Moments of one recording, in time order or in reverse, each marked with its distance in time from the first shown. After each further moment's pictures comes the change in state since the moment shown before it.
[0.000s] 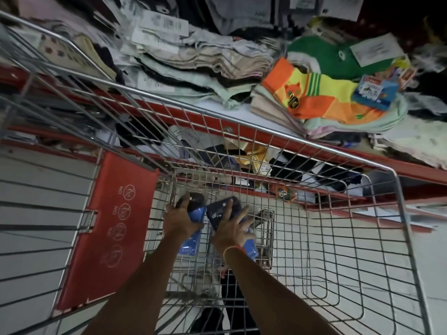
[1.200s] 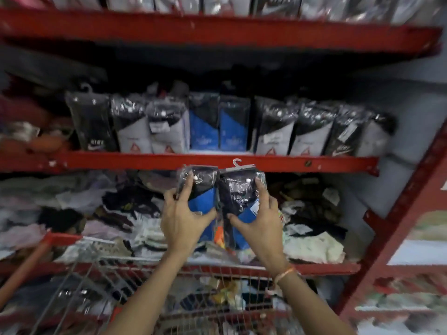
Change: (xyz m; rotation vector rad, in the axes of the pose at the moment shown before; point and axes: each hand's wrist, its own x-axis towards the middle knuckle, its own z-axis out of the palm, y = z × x) left_hand -0.247 0.223 -0.288 -0.330 1.024 0.806; right_hand -0.232 0.079 -0.349 0.746 1.208 -0.637
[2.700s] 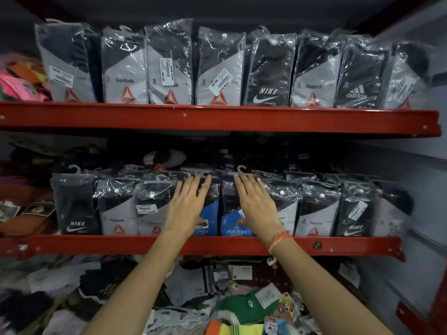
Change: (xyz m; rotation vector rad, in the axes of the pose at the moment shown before) left_hand 0.203 0.064 0.016 0.714 -0.061 0.517; right_hand 0.231 -0.048 -0.010 -0.823 -0.145 -0.509
